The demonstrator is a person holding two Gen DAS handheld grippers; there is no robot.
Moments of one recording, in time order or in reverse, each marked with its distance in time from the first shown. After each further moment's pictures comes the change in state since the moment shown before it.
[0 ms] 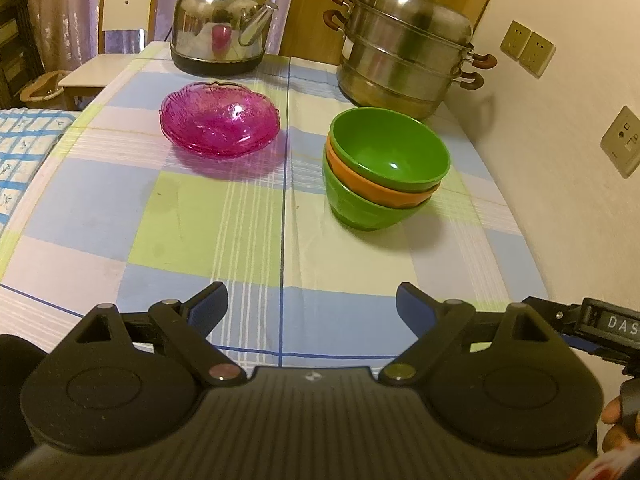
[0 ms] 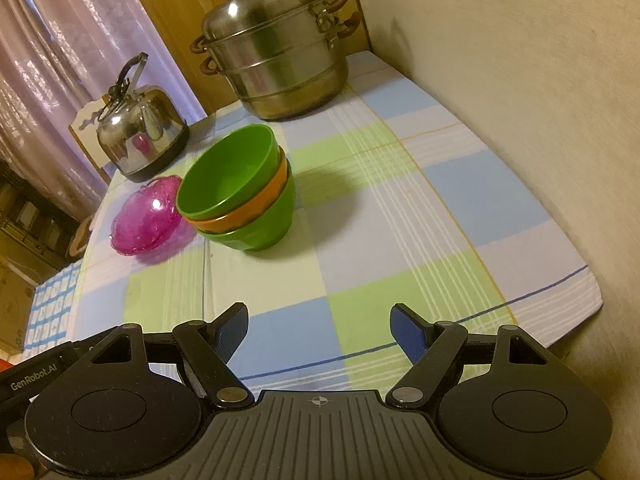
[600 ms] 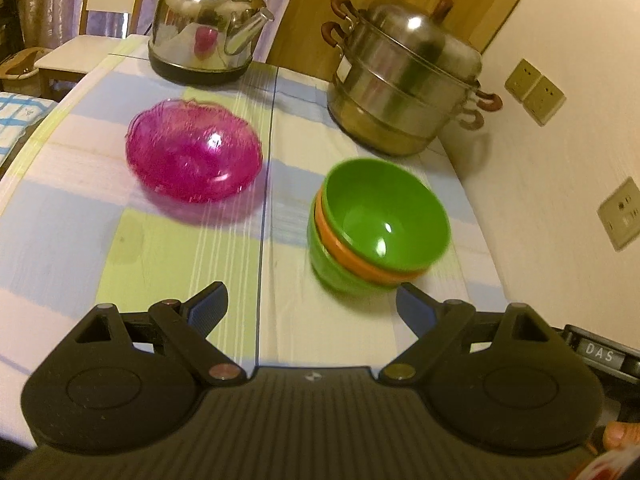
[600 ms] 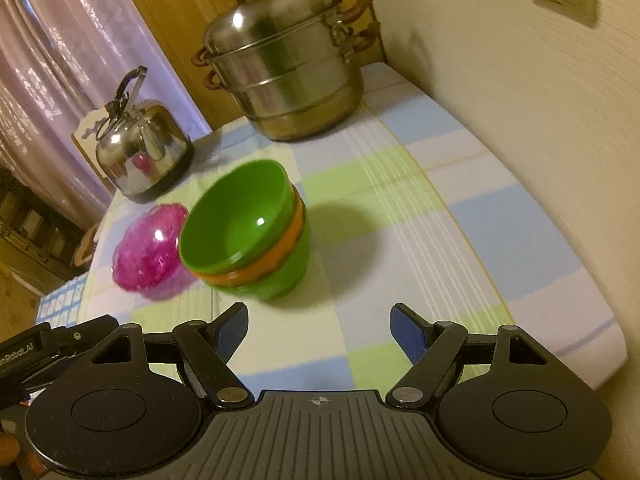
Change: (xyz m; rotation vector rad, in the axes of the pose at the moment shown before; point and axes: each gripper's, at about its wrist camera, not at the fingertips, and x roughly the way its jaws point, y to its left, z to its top) left arm 0.045 0.019 0.080 -0.085 0.013 -0.107; right arm 0.040 0.014 0.060 -0.002 -0.012 0.027
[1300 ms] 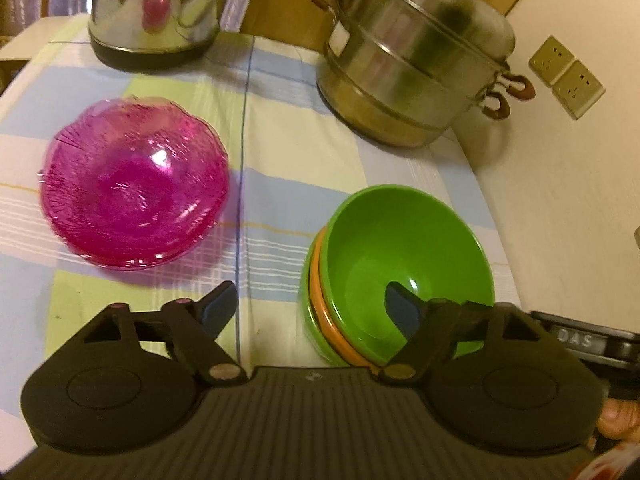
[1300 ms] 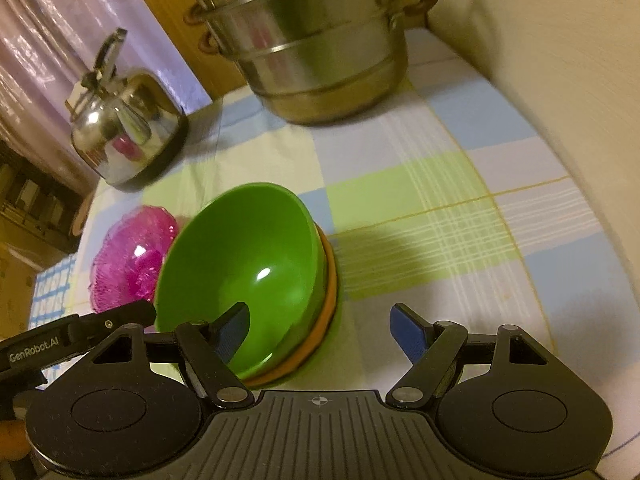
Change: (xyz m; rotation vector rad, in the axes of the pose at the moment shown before) left arm 0.116 0.001 0.071 0.038 0.136 -0.042; right arm 0.124 0.016 0.079 -0.042 0.159 0.013
